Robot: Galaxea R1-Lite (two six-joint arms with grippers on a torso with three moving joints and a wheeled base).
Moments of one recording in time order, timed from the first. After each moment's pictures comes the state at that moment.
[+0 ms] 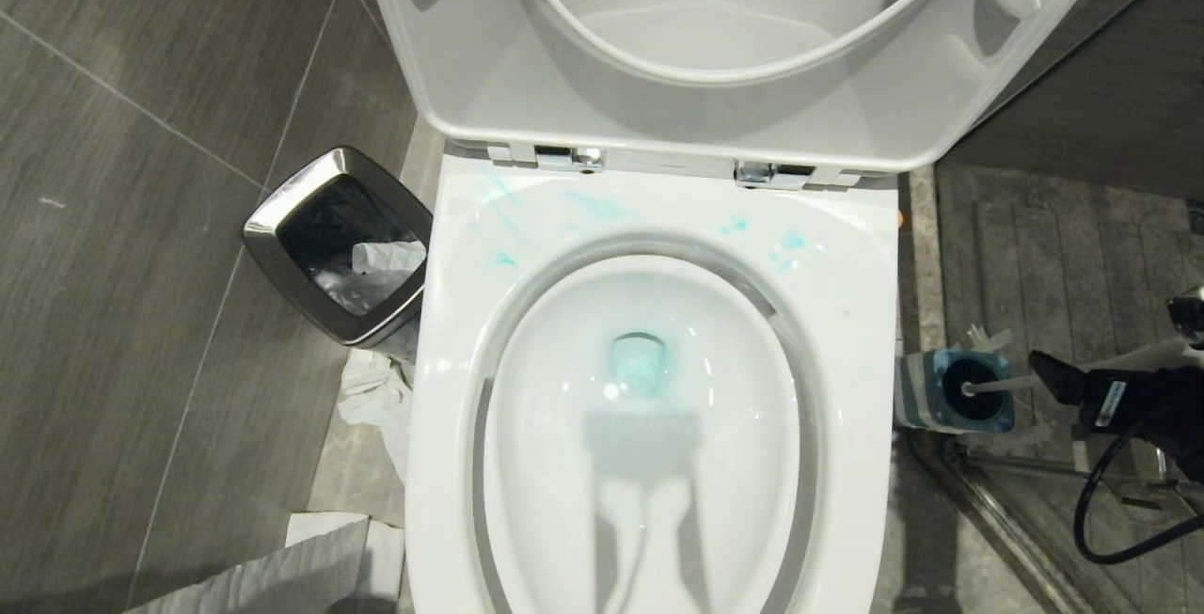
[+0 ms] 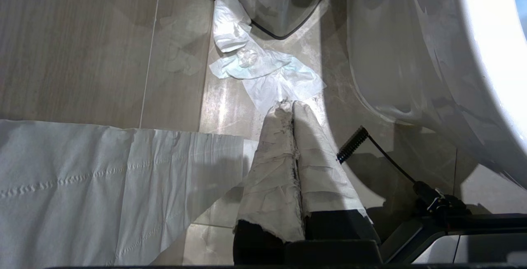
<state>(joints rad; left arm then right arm) 0.00 0.00 0.00 0.00 0.00 0.01 -0.25 1.59 -0.35 -1.04 0.01 -0.06</state>
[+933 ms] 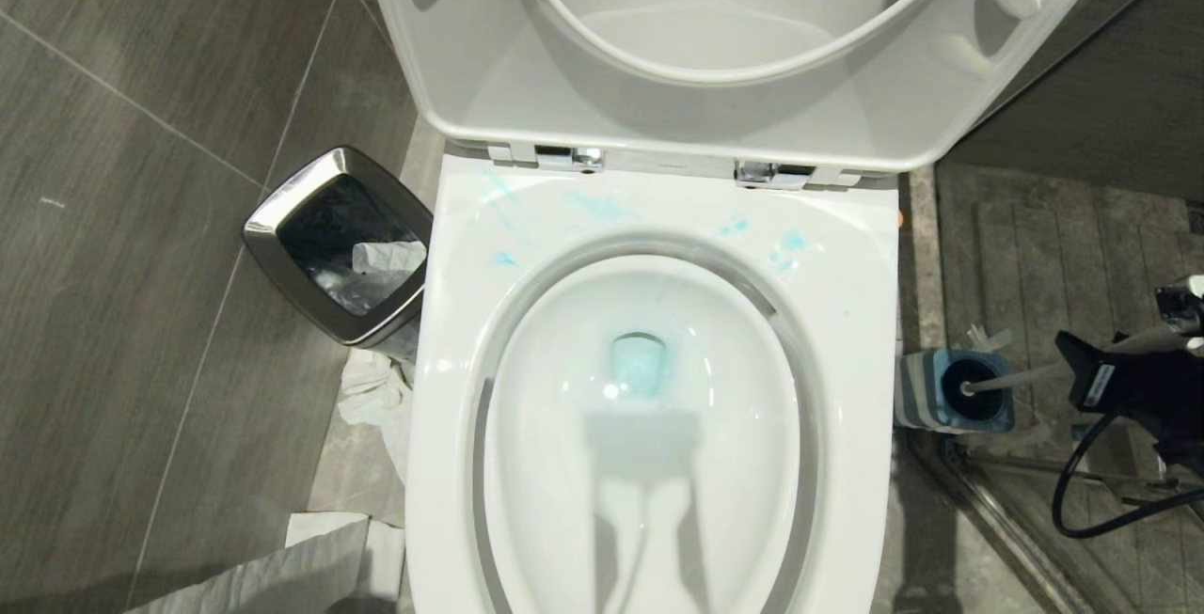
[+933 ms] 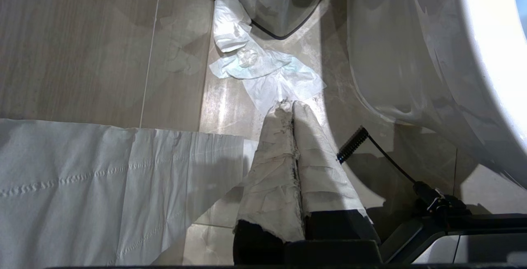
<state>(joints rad) 0.00 0.00 0.00 0.00 0.00 0.01 -0.25 1.70 -0.36 -1.23 -0.02 -0.09</state>
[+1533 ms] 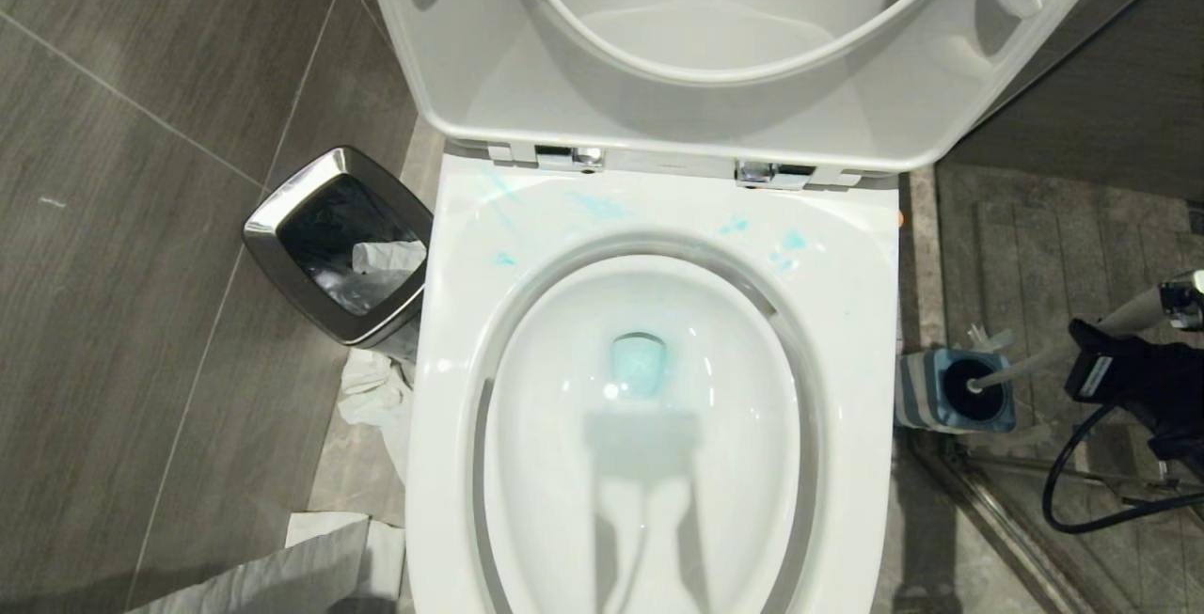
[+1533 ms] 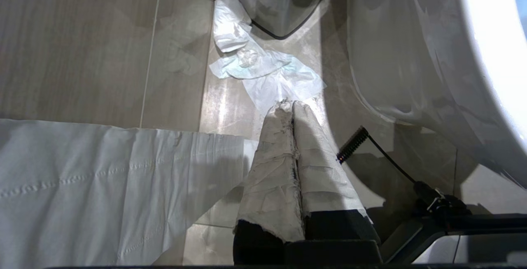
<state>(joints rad) 0.00 0.00 0.00 0.00 0.00 0.01 -0.25 1.72 -0.34 -1.33 -0.01 -0.09</state>
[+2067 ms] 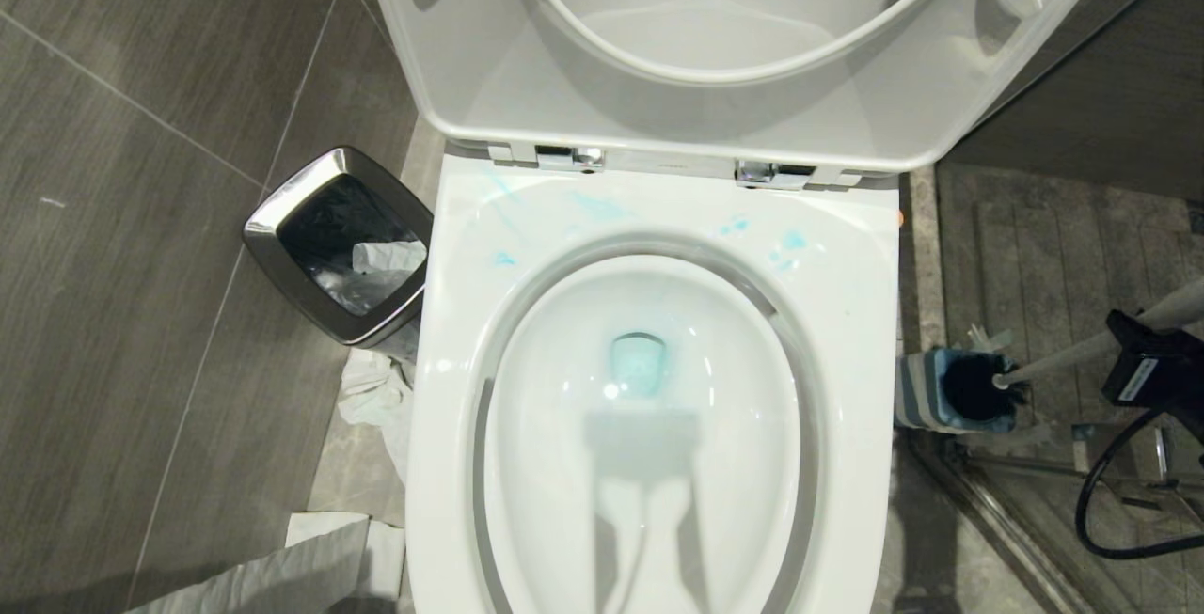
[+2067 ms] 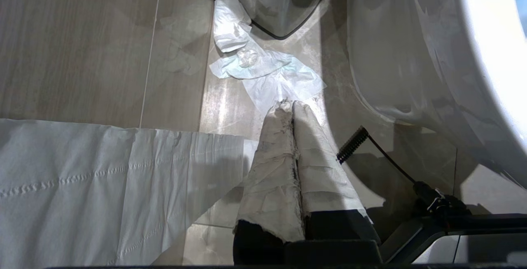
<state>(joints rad) 0.00 0.00 0.00 0.00 0.00 0.01 -0.25 1.57 -0.27 -1.32 -0.01 -0.11</state>
